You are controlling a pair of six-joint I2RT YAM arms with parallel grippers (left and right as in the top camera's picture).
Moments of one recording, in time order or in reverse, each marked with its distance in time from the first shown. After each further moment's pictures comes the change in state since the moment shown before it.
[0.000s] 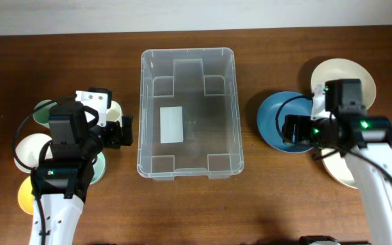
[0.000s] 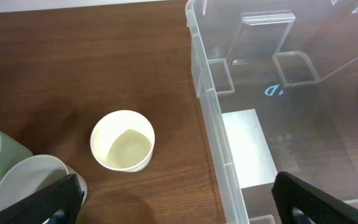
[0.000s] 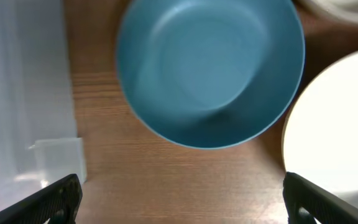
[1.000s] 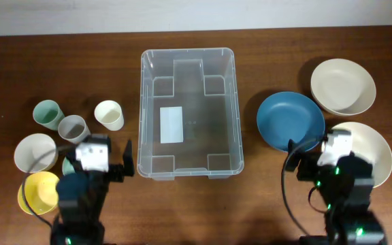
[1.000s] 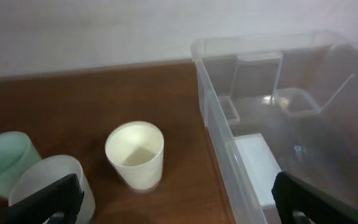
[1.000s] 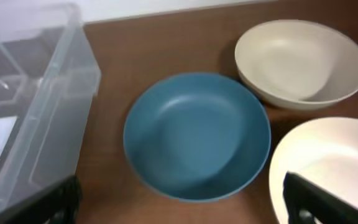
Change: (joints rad) left arm 0.000 -0.521 -0.545 0.394 -0.039 0.002; right arm 0.000 -0.719 -0.606 0.519 0.050 -0.014
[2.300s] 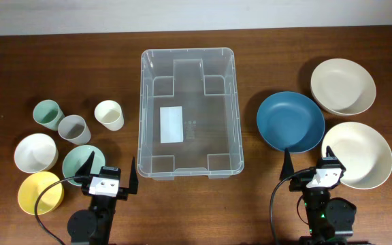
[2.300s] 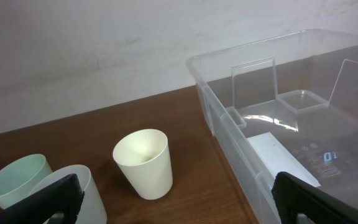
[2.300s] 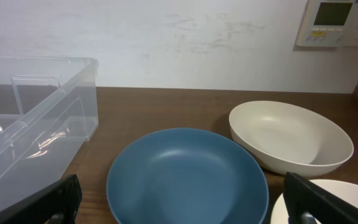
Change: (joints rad) left arm 0.000 -0.545 -0.375 0.071 0.016 0.138; right arm 0.000 -0.585 -0.578 0.471 0.005 -0.131
